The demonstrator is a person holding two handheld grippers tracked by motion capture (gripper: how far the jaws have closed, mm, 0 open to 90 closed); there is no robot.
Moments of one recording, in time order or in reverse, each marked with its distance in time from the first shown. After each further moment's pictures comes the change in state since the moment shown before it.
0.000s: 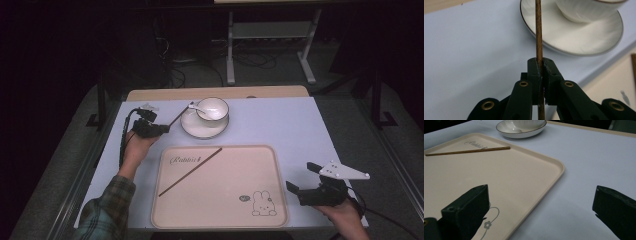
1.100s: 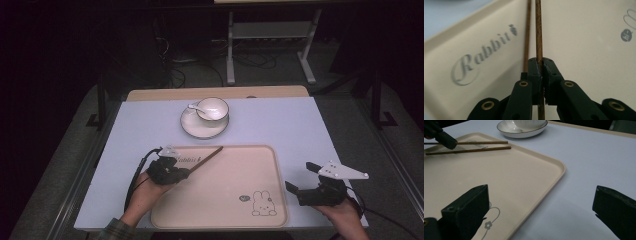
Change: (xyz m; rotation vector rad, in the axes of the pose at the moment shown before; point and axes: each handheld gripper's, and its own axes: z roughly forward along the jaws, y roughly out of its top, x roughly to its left) left arm -0.123 -0.069 -0.018 0.122 -0.194 0.185; right arm 0.002 0.001 0.001 0.002 0.001 -0.009
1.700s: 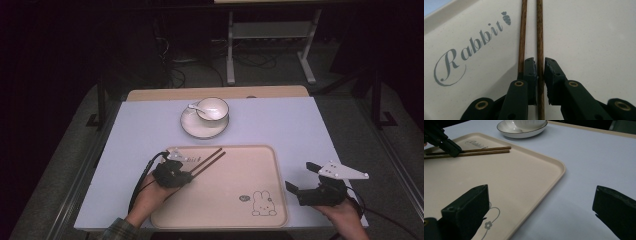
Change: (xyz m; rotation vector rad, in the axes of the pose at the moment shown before) left arm -0.003 -0.001 0.012 0.039 0.012 0.012; right arm 0.000 0.000 0.000 -0.001 -0.001 -0.002
